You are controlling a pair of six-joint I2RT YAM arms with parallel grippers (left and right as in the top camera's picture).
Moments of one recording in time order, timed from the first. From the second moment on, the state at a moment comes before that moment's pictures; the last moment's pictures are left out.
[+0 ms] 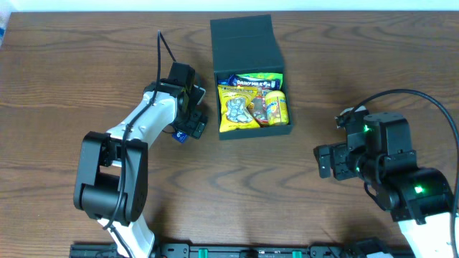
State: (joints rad) left arm -0.23 1.88 1.20 -0.73 -0.04 0.20; right arm 0.23 0.95 0.98 -1.01 -0.06 0.04
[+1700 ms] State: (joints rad) left arm -0.23 1.88 1.17 -0.70 -0.03 0.15; right arm 0.23 0.95 0.98 -1.01 -0.06 0.04
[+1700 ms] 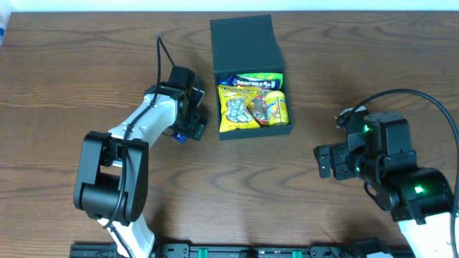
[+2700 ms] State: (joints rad) left arm -0.23 1.88 1.17 -0.70 -0.03 0.14; right arm 0.23 0.95 0.98 -1.01 -0.06 0.04
